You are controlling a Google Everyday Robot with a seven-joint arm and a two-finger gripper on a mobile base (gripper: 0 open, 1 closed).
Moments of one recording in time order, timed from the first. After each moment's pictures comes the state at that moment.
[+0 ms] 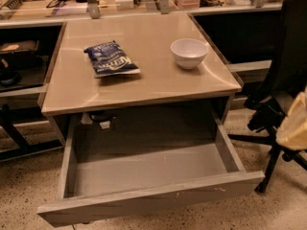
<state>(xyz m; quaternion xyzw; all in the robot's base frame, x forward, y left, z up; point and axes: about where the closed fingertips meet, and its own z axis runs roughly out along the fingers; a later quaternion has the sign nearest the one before) 0.362 -0.242 0.923 -0.56 0.82 0.01 0.09</state>
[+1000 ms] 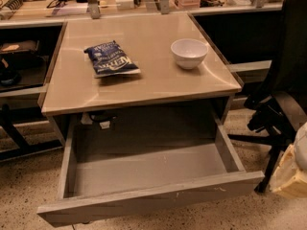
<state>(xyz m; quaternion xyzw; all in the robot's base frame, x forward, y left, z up) 0.305 -0.244 0.846 -0.55 0.83 0.07 0.04</state>
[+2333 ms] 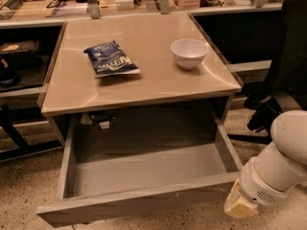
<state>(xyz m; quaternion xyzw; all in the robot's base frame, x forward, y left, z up) 0.316 -0.202 0.684 -0.54 0.82 0.16 0.04</state>
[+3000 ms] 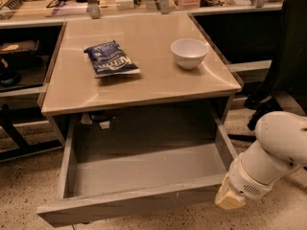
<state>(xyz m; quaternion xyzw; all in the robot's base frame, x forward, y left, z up) 0.344 -0.190 0.659 -0.55 0.82 0.15 0.05</state>
